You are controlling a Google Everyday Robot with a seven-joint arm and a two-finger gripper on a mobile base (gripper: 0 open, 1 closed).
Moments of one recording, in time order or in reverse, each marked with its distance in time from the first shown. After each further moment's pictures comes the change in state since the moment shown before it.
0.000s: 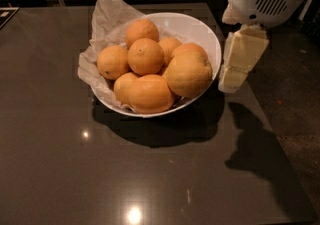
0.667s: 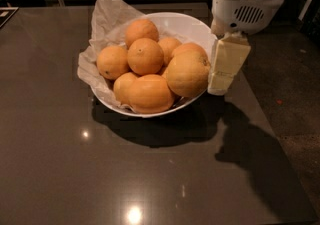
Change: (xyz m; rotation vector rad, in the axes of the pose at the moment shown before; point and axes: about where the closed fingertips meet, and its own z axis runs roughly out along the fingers) arm -0.012 0.002 0.020 -0.037 0.038 -0.021
